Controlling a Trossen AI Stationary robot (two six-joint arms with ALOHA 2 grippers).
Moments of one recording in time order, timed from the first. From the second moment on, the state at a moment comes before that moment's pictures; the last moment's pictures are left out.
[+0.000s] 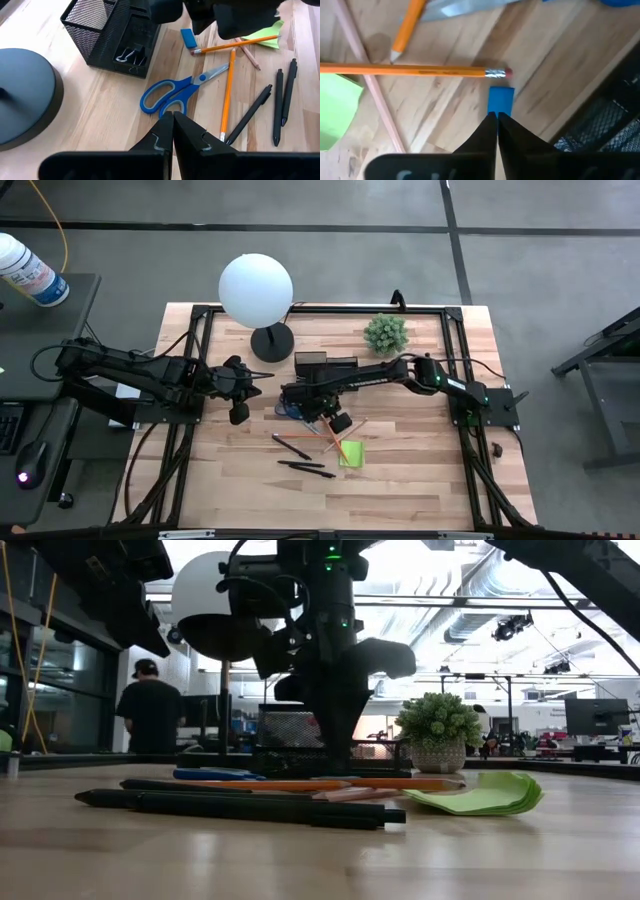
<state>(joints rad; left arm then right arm) -0.03 0.85 0.61 -0.58 -0.23 -0.35 0.03 2.38 2.08 -1.30 0.02 -0.50</state>
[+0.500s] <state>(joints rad) -0.03 0.84 0.61 -0.58 -0.23 -0.35 0.00 2.39 2.08 -1.27 -0.01 -0.50</state>
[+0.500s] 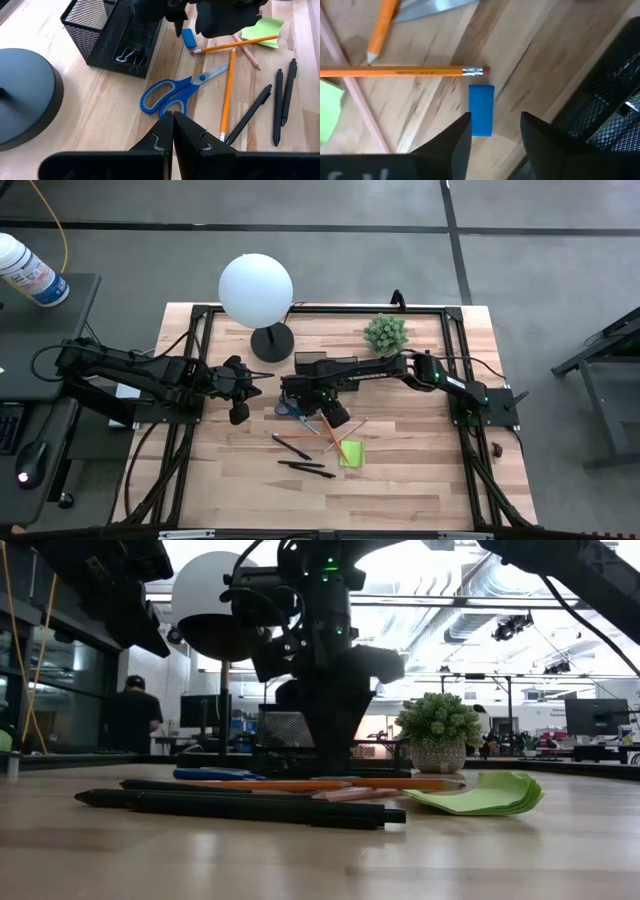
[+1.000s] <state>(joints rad) -0.03 0.84 0.61 -0.58 -0.23 -0.35 0.01 2.41 2.08 -1.25 -0.02 -0.50</state>
